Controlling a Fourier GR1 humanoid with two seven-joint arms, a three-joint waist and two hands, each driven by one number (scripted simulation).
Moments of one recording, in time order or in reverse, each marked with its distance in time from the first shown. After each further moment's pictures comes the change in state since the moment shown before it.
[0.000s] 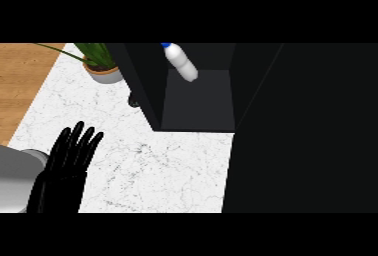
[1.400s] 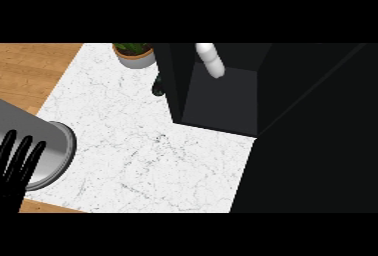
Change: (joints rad) left arm 0.178 0.236 0.215 -0.083 0.179 -0.298 0.014; right arm -0.258 -0.006 0.093 0.010 -0.021 -0.101 0.182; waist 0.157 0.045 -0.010
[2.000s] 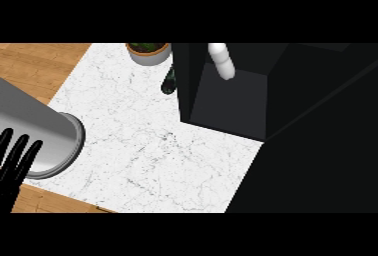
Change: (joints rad) left arm -0.005 0.039 0.022 0.012 0.016 -0.058 0.014; right arm -0.199 -0.063 -0.032 0.002 -0.011 0.079 0.052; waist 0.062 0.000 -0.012
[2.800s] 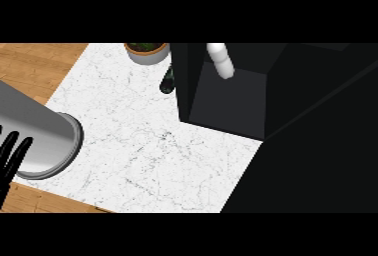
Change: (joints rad) left arm -0.006 0.025 0.040 0.026 0.024 -0.032 0.004; right arm -0.111 -0.030 -0.017 0.005 -0.012 0.056 0.033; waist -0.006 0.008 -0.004
